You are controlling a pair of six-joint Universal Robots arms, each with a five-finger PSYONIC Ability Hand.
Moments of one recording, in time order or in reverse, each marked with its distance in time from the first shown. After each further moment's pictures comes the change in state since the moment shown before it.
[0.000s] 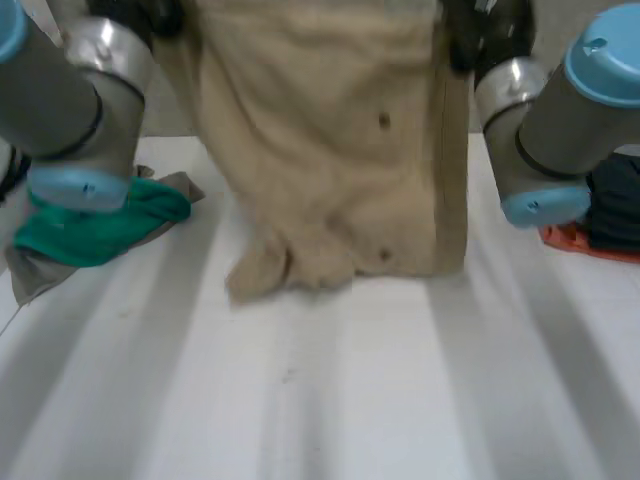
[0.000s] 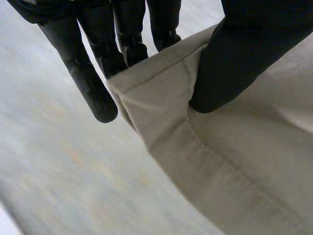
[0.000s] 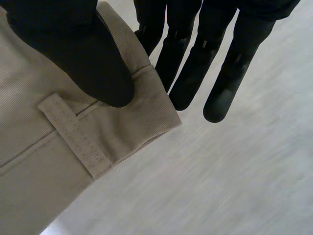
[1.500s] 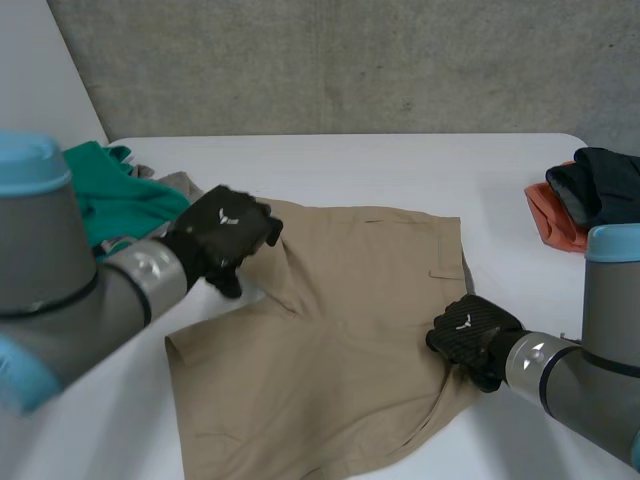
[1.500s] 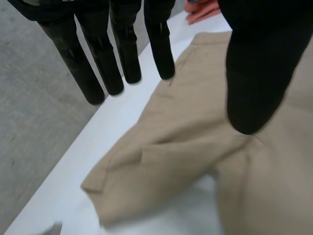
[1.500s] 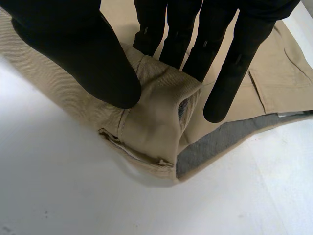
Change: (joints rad) left arm -0.010 0.161 -0.590 -0.439 0.351 0.161; right arm -0.103 -0.297 0.977 0.495 -0.276 -0.449; left_hand -0.545 -0.612 -0.609 -0.610 -0.587; right_hand 0.012 0.004 0.006 0.000 0.011
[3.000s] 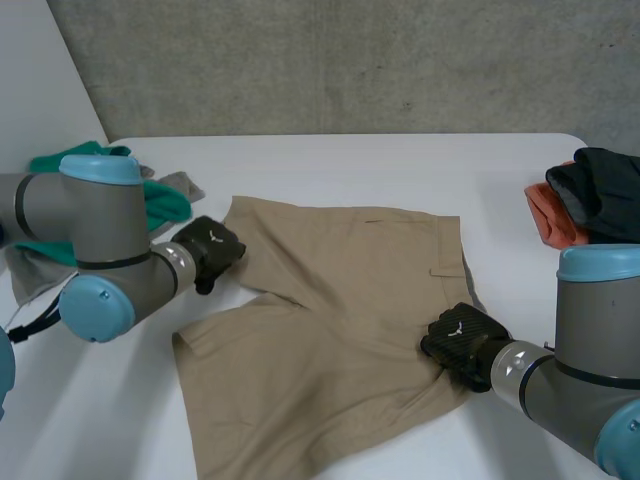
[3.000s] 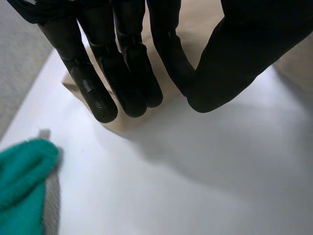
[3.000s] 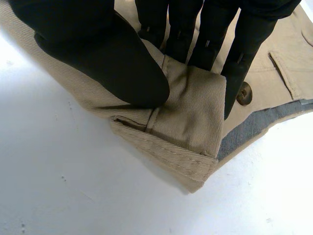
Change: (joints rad) left arm 0.055 -0.431 0.348 -0.151 -0.208 0.205; right arm 0.011 0.109 -0.005 -0.098 0.025 0.017; left_hand 0.553 0.609 0.608 0.609 0.590; right_hand 0.098 0.004 0.000 0.000 0.013
